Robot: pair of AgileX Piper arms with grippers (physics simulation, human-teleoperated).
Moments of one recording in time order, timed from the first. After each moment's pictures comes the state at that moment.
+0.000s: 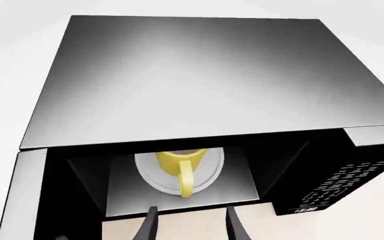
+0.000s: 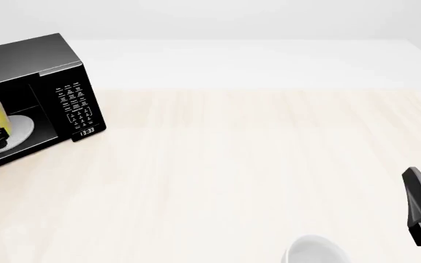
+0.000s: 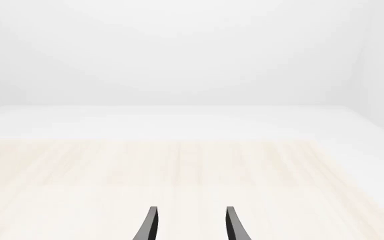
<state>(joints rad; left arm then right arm) 0.47 1.54 -0.50 -0.61 -0.09 0.01 0.00 0.00 -0.01 0.00</state>
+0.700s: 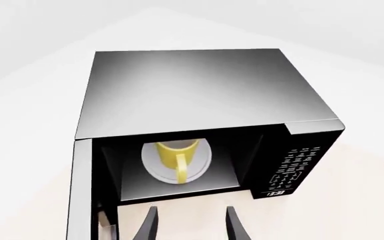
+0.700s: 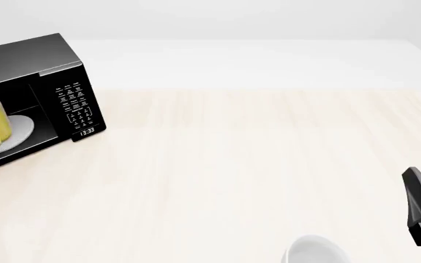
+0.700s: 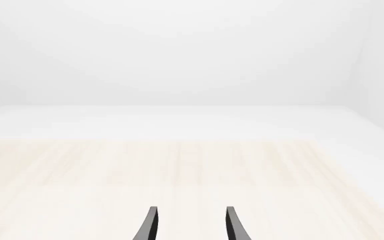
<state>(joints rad) 0.45 1.04 -0.39 -0.29 -0.08 0.01 0.00 0.00 -0.01 0.00</state>
